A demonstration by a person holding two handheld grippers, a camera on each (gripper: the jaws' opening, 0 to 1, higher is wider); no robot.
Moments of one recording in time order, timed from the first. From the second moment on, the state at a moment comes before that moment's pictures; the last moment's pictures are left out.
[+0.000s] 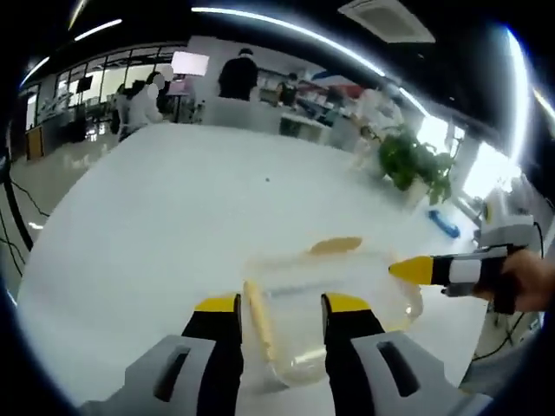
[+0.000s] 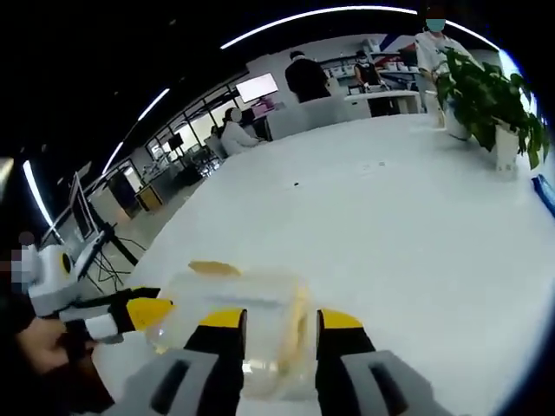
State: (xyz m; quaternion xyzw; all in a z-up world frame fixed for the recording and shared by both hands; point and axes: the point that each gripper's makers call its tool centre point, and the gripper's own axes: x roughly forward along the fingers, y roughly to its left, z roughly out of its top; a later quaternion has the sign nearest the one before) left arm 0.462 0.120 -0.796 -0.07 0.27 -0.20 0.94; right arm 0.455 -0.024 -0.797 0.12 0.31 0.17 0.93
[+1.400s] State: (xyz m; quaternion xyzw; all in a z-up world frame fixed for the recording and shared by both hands) left arm 0.405 0.054 -0.812 0.27 0.20 -0.51 0.80; right arm 0.478 0.071 -0.812 -0.11 0.39 0.50 0.76
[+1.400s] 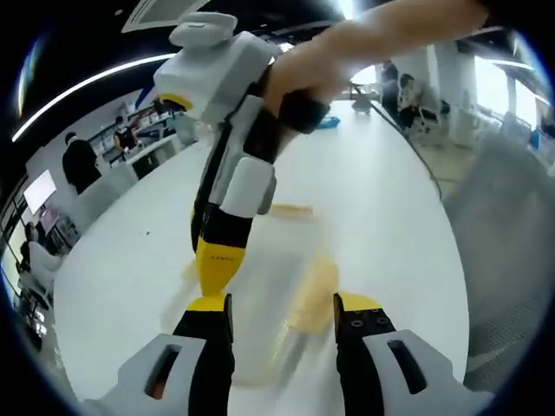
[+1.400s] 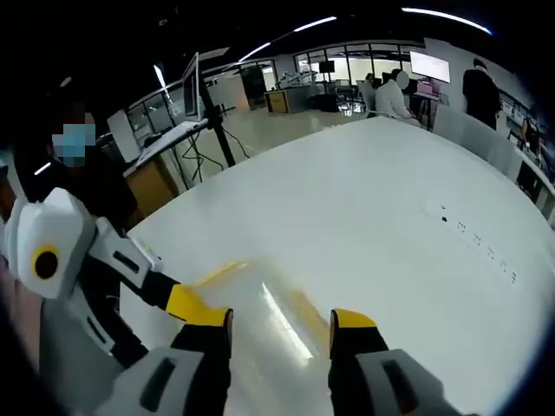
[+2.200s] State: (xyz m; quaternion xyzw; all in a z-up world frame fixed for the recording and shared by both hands) left arm 0.410 0.051 -0.818 0.31 0.18 -0.51 0.78; right arm 0.475 0.071 -0.824 -0.17 0.50 0.56 0.63
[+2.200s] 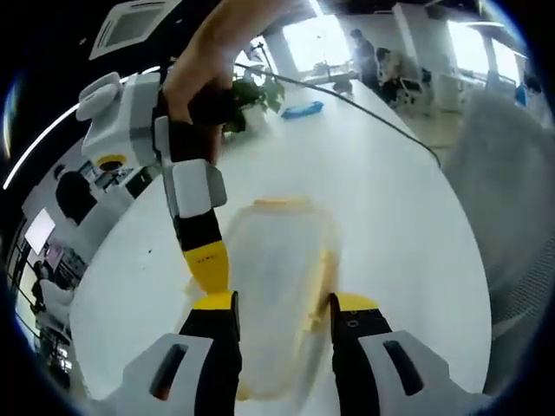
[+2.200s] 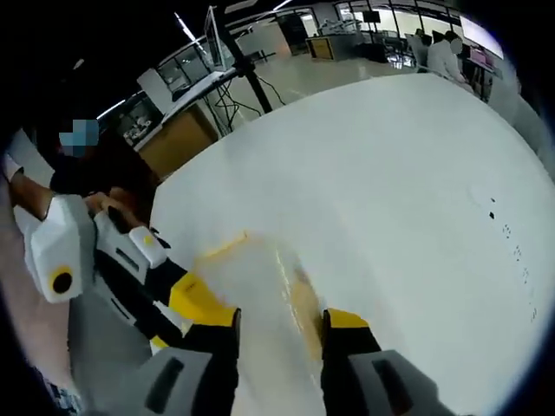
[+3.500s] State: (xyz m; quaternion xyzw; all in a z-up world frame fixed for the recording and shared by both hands) left arm 0.424 0.074 -0.794 0.19 0.19 -0.42 0.87; right arm 0.479 0.016 -0.806 -0.03 0.37 0.40 0.84
